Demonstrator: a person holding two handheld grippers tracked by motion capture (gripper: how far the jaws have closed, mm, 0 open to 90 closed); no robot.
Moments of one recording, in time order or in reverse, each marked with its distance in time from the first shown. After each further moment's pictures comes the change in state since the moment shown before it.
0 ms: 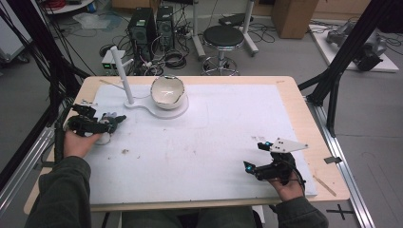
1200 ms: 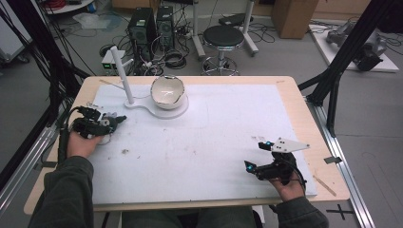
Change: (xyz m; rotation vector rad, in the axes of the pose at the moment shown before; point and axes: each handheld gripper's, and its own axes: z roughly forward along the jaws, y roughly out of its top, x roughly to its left) left arm -0.008 -0.004 0.011 0.062 0.043 0.055; right arm -0.001 0.000 -0.002 -0.011 0.001 0.001
